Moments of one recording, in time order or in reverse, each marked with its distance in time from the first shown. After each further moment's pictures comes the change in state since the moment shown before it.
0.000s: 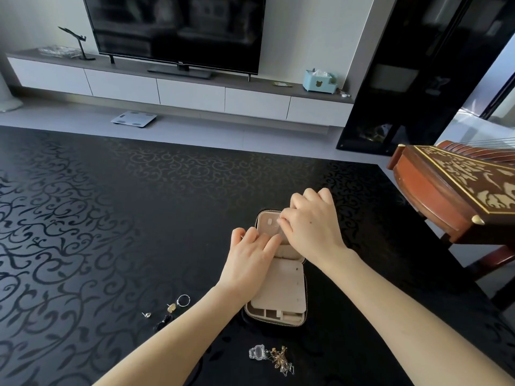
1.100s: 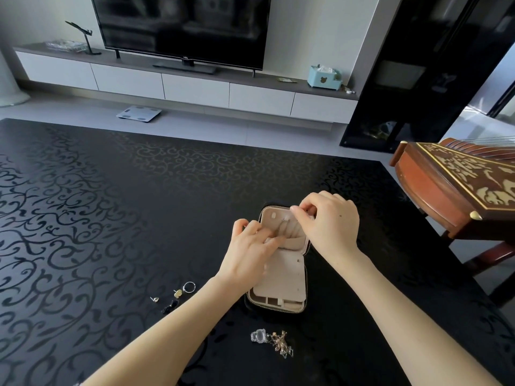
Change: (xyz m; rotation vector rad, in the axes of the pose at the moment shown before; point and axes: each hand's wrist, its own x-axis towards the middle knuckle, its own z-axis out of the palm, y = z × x) left_hand -0.007 -0.005 -0.013 -0.075 0.014 0.083; right_hand -0.018 0.007 -0.007 0.388 0.126 0.373
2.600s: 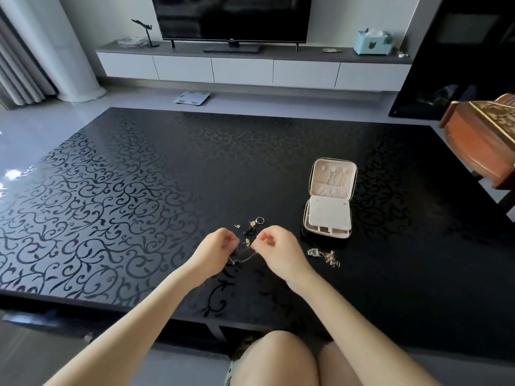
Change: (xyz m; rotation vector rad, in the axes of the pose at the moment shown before) left_hand -0.156 -0.023 -0.154 -0.439 -0.455 -0.929; right_hand -0.147 -0.174 -0.024 0.791 -0.732 0.482
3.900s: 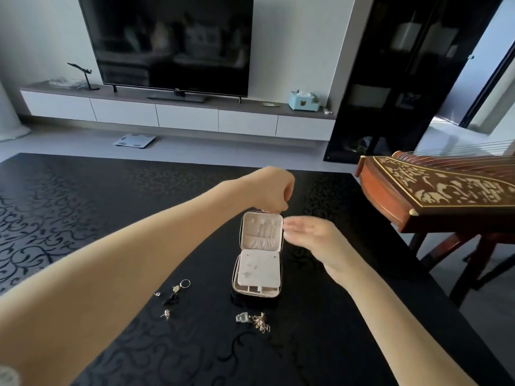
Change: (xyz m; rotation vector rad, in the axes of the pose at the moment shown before) left_hand 0.077 0.290 -0.012 0.479 -0.190 0.670; right_hand 0.023 -0.019 -0.210 0.153 0.152 -0.022
